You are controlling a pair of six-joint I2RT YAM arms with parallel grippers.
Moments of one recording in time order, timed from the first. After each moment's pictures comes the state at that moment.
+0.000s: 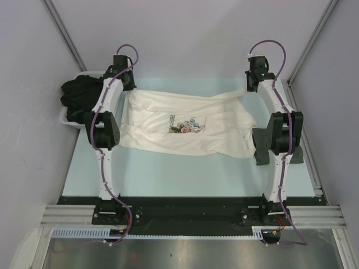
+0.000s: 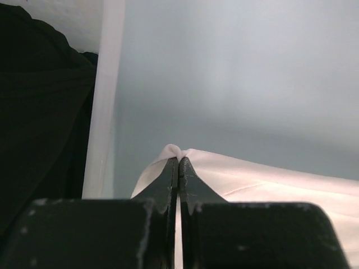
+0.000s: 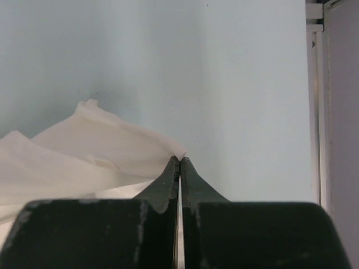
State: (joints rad) left arm -0.03 2.38 2.31 -0.72 -0.09 -0.15; right arm 0.07 2.23 2.06 -0.58 0.27 -0.06
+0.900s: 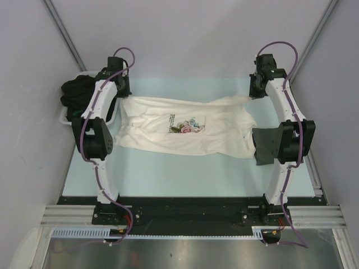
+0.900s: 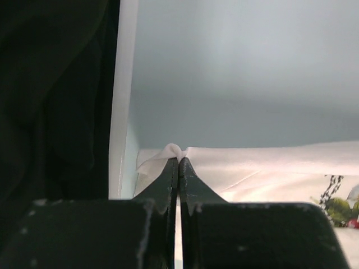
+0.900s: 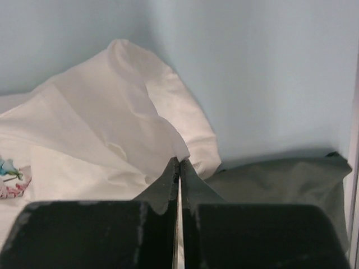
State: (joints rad) left arm -0.03 2.11 2.03 -0.81 -0.11 -0.10; right arm 0.06 2.02 2.00 -0.88 0.13 0.10
